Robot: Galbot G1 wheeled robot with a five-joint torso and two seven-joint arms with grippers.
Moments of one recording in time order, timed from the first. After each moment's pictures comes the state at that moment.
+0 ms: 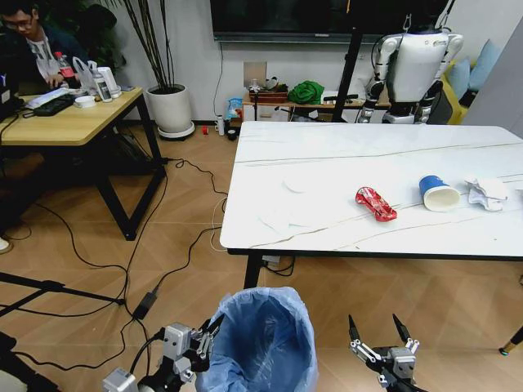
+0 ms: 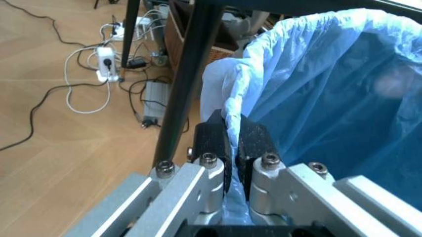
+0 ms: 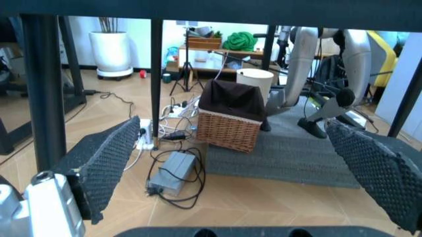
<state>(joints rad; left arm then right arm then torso) 1.98 -1.07 -0.51 -2.39 -0.52 0.21 0.09 -1.95 1.61 0.70 1.99 0.06 0.44 -0.18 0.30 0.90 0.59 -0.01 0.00</state>
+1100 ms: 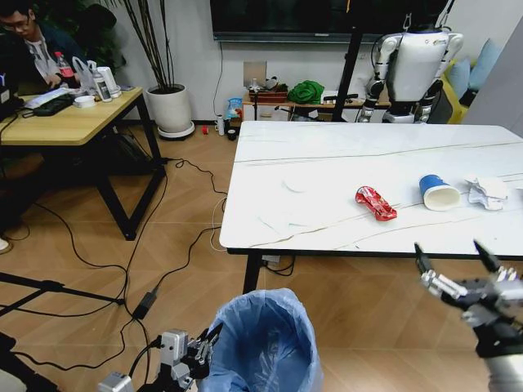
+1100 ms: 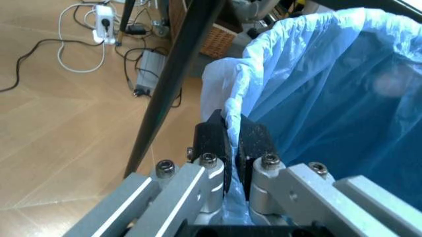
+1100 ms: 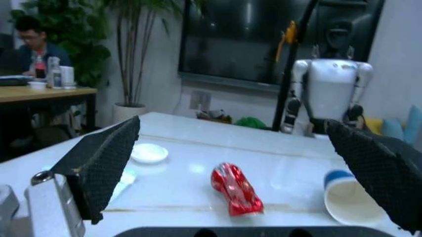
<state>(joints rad) 2.04 -1.09 -0.51 -2.43 -0.64 0.29 0.02 -2.02 1.09 1.05 2.47 0.56 0.18 -0.04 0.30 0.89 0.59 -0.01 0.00</state>
